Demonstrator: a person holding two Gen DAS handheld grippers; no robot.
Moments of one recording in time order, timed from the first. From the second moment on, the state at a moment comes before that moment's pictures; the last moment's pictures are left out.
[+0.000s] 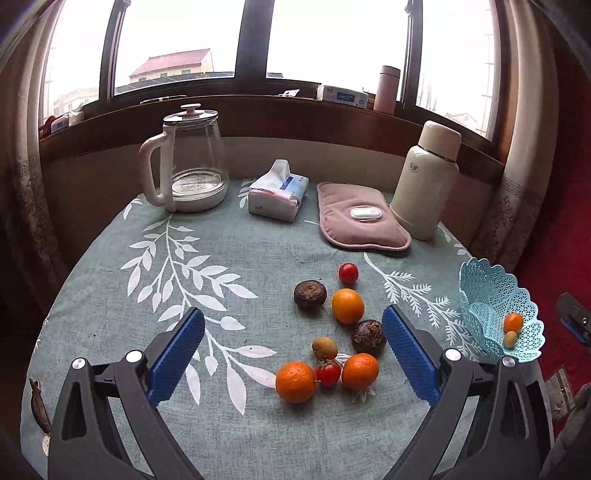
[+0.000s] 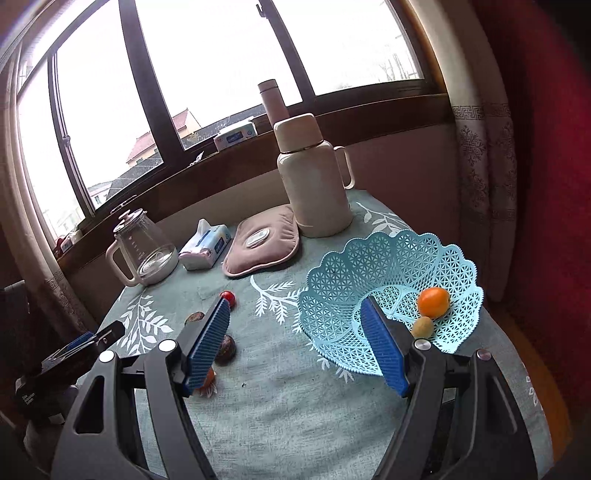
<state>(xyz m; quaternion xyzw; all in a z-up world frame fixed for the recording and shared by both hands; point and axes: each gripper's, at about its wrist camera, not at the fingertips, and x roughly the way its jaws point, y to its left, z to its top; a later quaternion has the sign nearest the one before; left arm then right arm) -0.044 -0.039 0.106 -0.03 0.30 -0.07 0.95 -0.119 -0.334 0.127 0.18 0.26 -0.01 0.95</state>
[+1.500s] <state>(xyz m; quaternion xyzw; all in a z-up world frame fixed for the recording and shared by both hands) -0.013 -0.024 0.016 -0.09 0.39 -0.16 0.90 -0.074 -0.246 0.058 0.15 0.38 0.07 0.91</state>
